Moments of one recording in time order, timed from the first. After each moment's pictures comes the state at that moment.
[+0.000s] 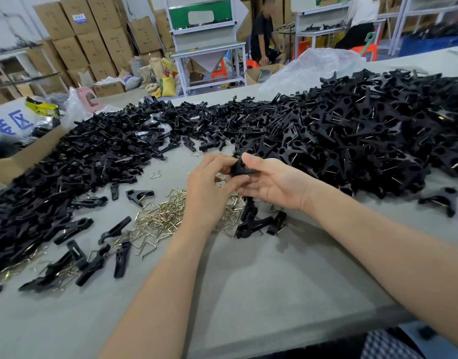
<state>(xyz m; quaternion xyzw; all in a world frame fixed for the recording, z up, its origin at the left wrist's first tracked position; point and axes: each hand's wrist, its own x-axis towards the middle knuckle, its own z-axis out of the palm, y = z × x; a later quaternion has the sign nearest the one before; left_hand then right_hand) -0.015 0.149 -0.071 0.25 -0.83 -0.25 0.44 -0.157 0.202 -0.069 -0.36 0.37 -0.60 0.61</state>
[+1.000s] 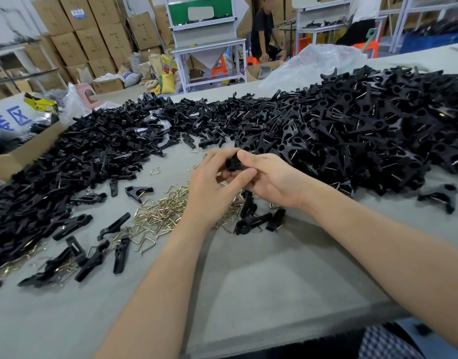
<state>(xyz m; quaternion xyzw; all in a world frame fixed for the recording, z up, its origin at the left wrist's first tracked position) -0.013 0.152 -0.073 0.21 -0.82 -0.31 0.43 -0.150 0.202 -0.070 -0.40 0.34 -0.61 0.59</state>
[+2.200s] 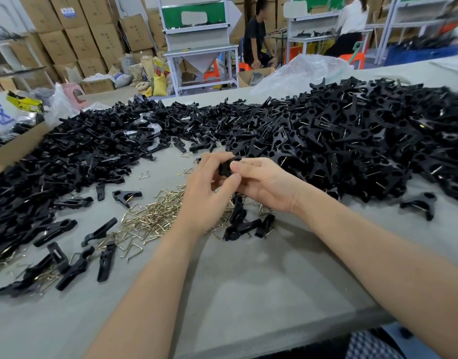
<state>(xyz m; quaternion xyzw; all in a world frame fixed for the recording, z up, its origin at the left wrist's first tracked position) -0.018 0.157 -0.073 0.22 -0.82 -0.34 0.40 -0.155 0.210 -0.065 -0.44 0.36 -0.61 0.55</state>
